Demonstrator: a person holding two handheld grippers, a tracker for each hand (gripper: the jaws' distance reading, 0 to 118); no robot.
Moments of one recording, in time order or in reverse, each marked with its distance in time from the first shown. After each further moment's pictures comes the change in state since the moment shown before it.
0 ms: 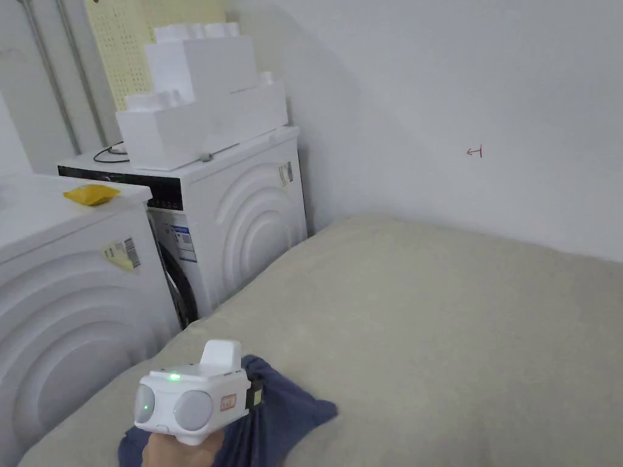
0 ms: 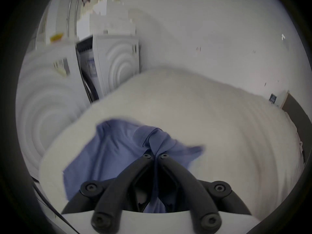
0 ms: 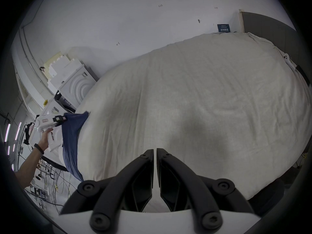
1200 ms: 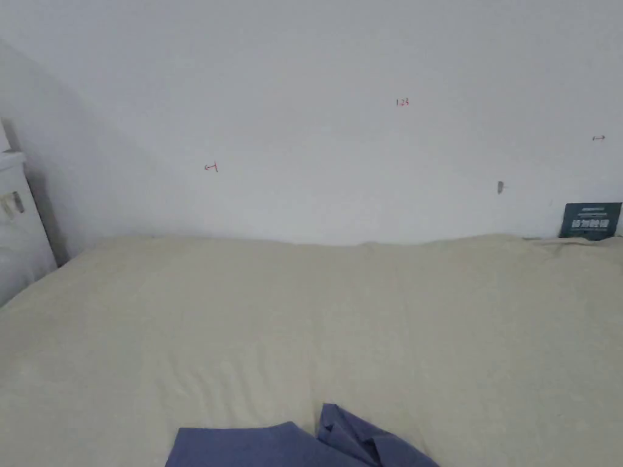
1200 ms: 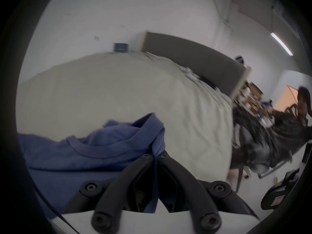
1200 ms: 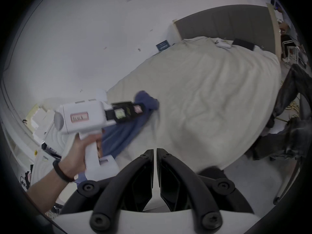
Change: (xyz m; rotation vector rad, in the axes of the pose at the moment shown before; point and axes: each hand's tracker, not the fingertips) left arm 0.681 -0.239 0.125 -0.306 -1.107 -0.612; right arm 0.158 -0.060 0.149 0.252 -0.247 -0.346
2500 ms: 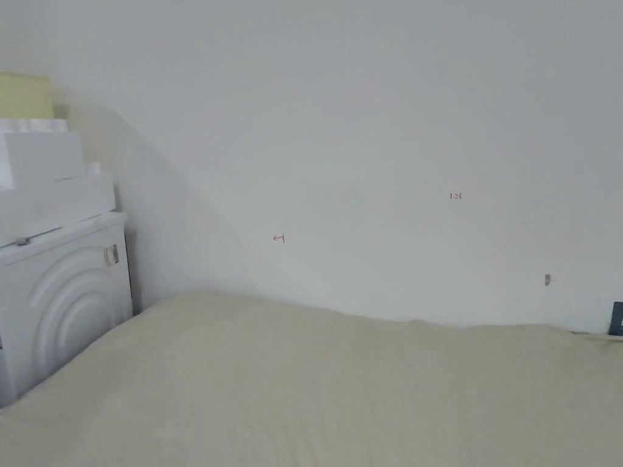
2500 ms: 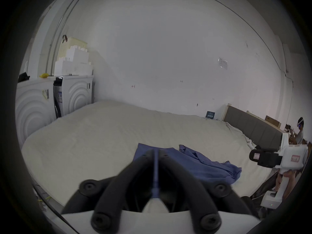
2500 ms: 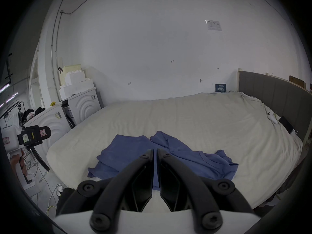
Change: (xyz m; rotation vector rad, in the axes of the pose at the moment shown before) left arm 0.001 -0.183 0.454 0.636 0.805 0.376; right arm -0.167 0.000 0.012 0.199 0.271 0.546
